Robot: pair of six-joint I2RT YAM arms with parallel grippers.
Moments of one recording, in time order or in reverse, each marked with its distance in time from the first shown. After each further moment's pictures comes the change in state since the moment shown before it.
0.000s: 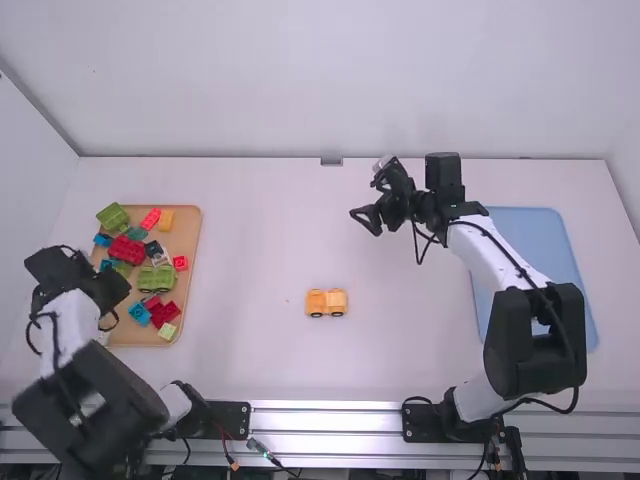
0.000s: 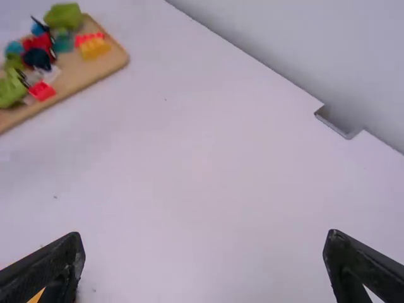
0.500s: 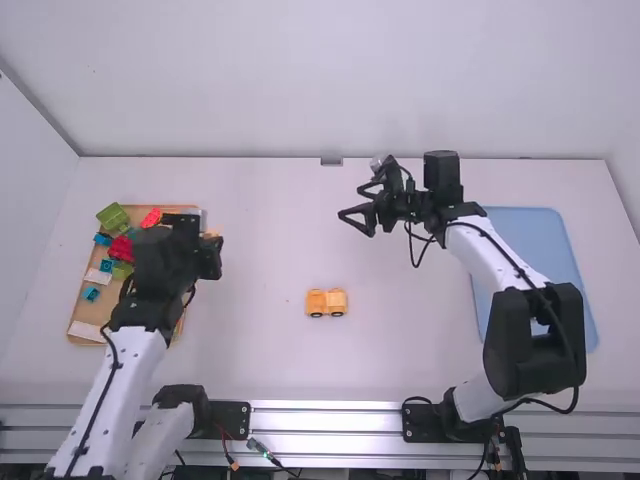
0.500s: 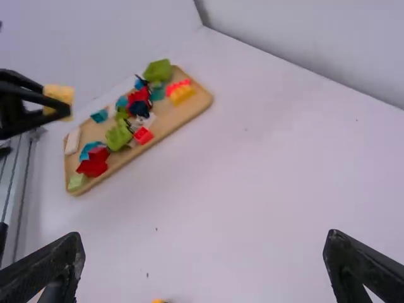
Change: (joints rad) left arm -0.735 -0.325 -0.151 0.258 0.044 0.042; right arm 0.021 0.000 -0.008 0.077 -0.270 0.145
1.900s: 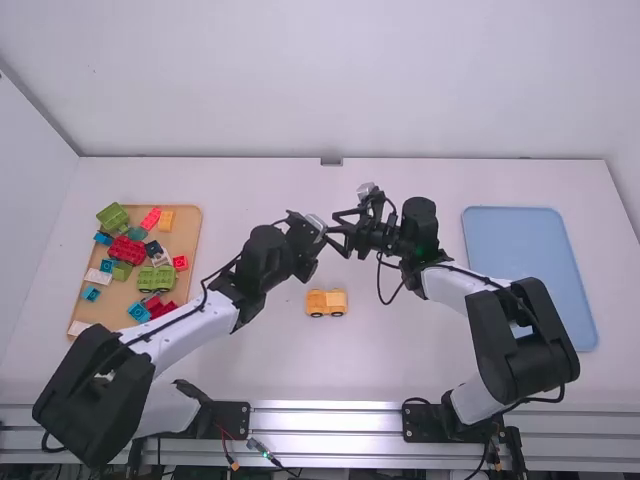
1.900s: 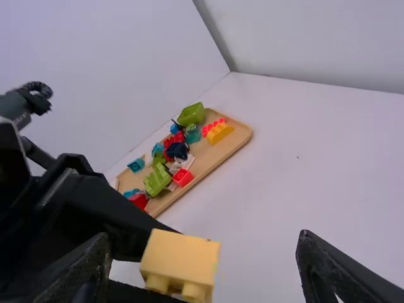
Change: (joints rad) left arm -0.555 0.438 0.006 0.589 -0.082 0.143; right arm 0.137 0.000 -0.415 0.863 0.096 0.577
